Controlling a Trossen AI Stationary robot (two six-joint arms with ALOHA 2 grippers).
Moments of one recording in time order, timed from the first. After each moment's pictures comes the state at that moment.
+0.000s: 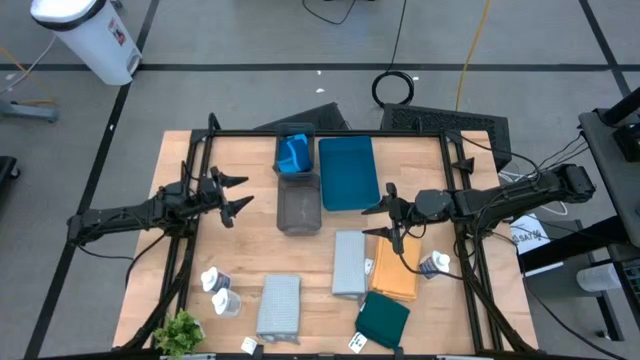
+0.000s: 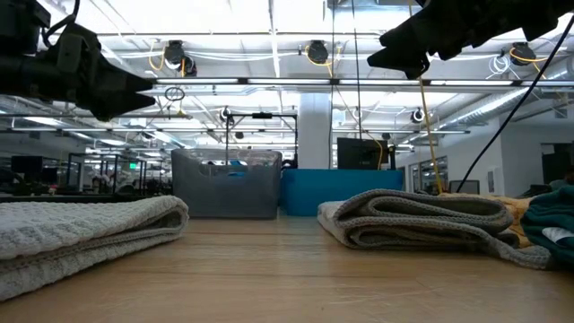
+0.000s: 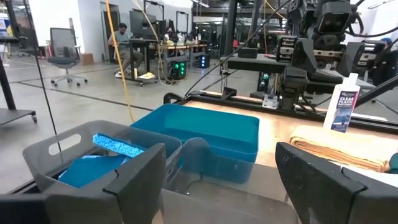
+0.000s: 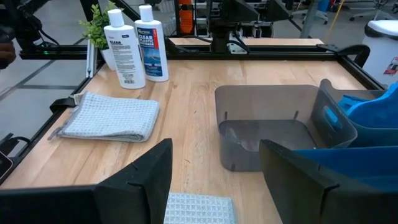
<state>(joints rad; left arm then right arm) 0.17 0.10 0.01 0.10 -0.16 -0.05 0.14 1.02 0.56 0.17 0.07 0.06</state>
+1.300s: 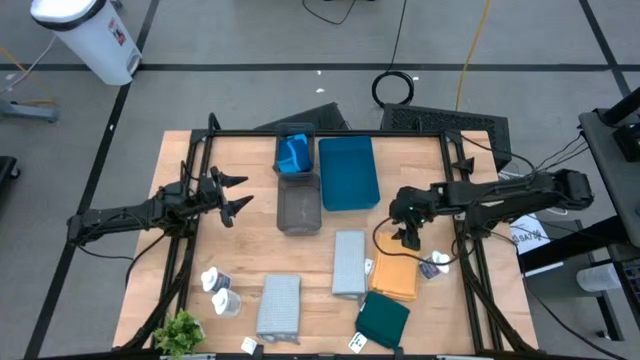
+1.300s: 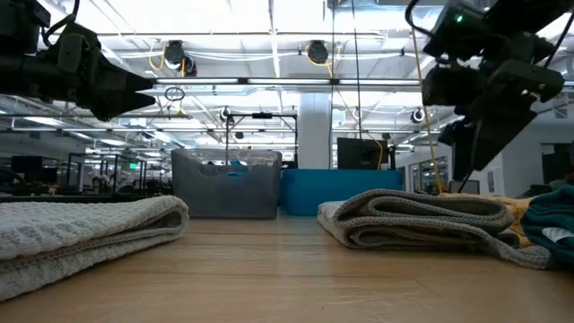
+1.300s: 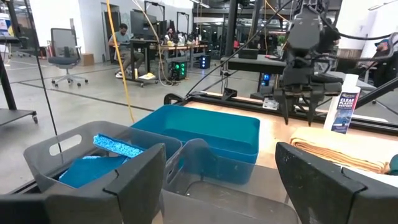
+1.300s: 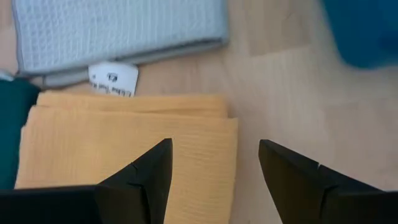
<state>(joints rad) 0.17 0.10 0.02 0.11 -0.16 -0.06 -0.07 1.09 0.56 -0.51 -0.21 0.17</state>
